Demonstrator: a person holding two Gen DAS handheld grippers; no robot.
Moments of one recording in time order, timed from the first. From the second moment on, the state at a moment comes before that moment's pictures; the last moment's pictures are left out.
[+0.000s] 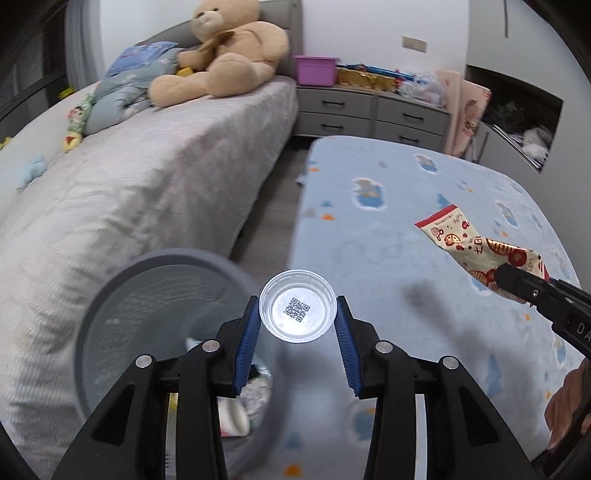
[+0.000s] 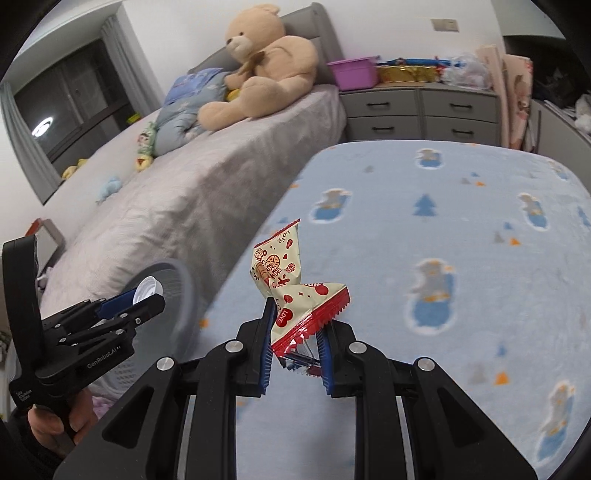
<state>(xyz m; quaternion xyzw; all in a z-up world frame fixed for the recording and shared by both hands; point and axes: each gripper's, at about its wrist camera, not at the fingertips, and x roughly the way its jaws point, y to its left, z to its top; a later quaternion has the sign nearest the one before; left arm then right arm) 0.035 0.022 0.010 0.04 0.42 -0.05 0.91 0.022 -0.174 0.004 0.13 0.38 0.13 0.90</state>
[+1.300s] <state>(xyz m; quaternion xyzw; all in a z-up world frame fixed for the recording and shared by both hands) 0.031 0.190 -0.001 -0.04 0.42 0.08 0.90 0.049 0.029 -0.007 0.05 0.41 0.22 0.88</state>
